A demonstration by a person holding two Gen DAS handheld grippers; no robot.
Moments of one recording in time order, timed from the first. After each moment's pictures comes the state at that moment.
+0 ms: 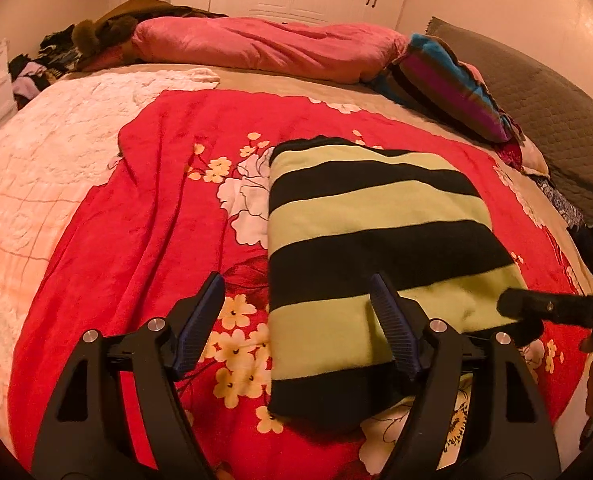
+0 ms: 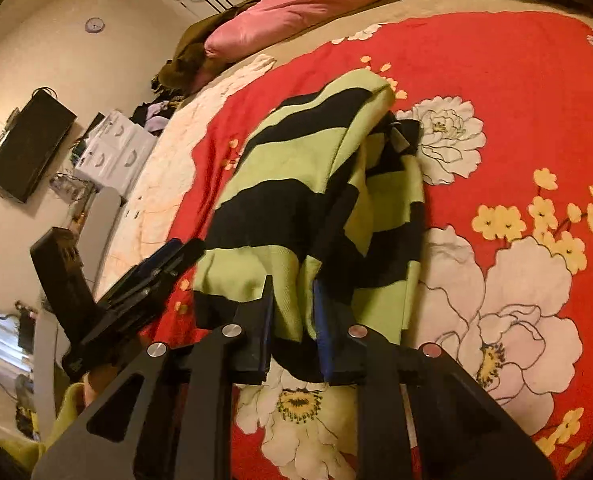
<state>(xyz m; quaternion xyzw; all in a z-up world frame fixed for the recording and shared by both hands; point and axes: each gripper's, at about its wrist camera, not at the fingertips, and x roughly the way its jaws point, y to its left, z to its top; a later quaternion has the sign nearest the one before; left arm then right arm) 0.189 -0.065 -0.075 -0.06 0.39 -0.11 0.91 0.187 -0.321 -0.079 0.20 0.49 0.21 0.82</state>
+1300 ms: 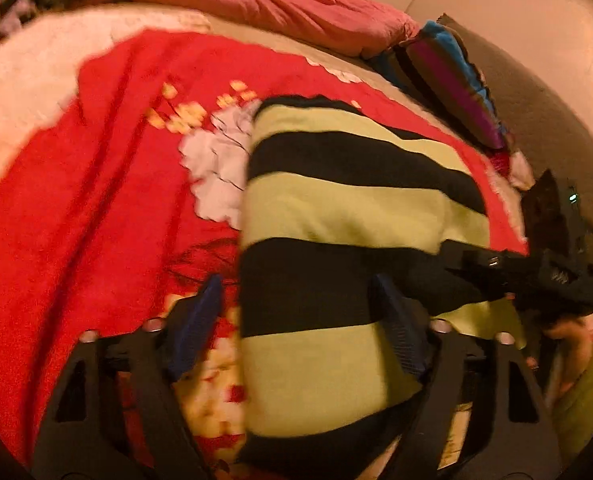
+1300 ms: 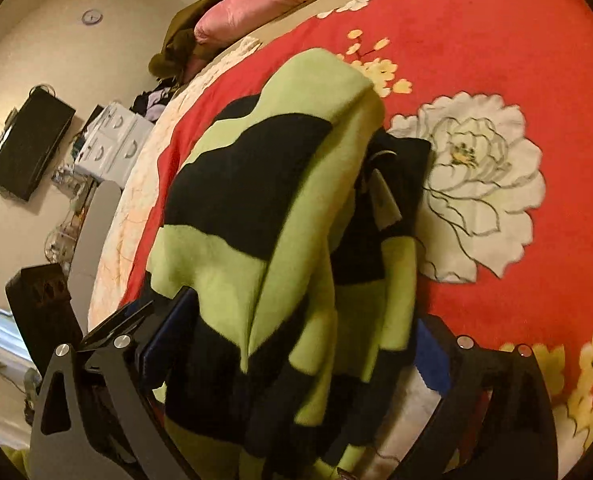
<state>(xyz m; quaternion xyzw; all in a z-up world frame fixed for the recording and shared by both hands) 0.228 -0.070 -0.116 -0.15 0.45 -0.16 0.86 0.288 -0.328 -0.136 0.21 0.52 0.26 0.79</state>
